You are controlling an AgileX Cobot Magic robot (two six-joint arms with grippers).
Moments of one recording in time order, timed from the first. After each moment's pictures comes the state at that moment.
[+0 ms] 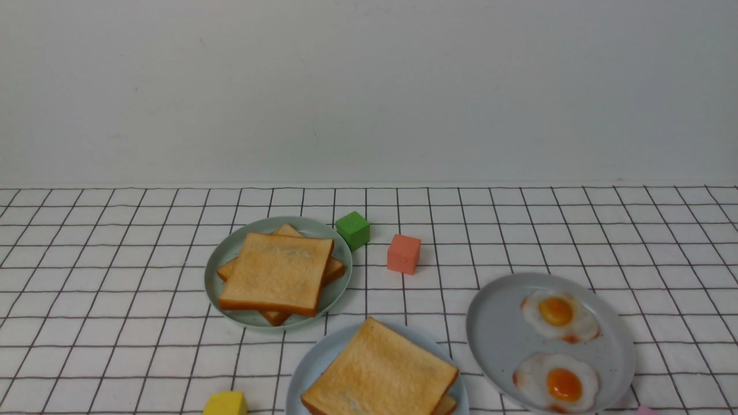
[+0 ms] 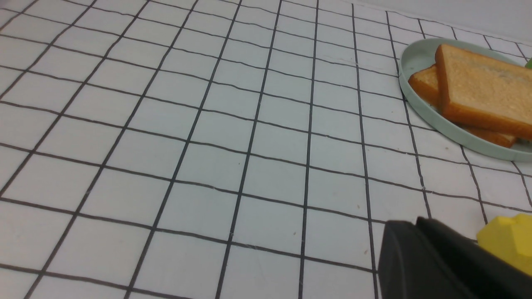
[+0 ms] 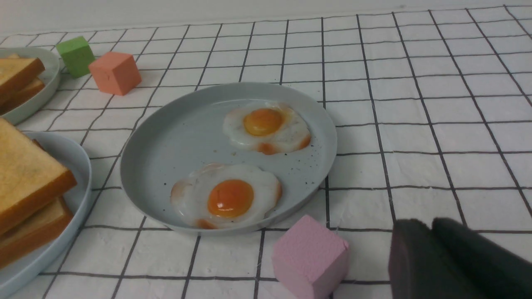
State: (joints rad) right arm 0.16 -0.01 0.02 -0.10 0.39 0.19; left arm 0.01 -0.01 0.03 0.05 0.40 -0.27
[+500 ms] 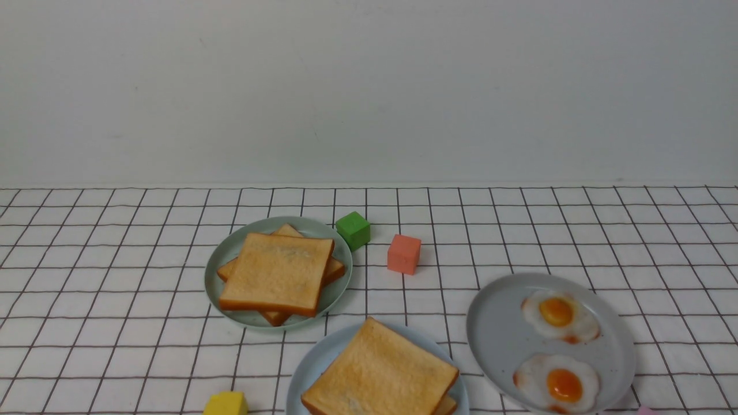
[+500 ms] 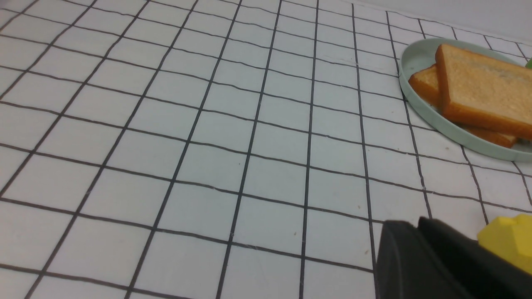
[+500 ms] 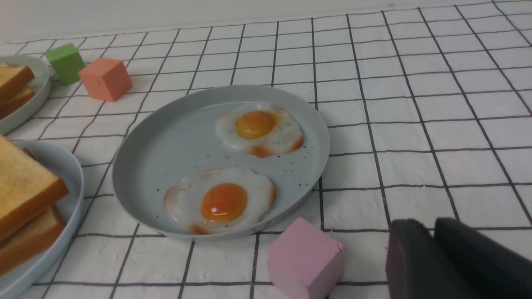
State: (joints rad) right arm 0.14 -0.01 0.02 -0.10 0.39 0.20; left arm 0.01 -0.01 0.03 0.05 0.40 -0.27
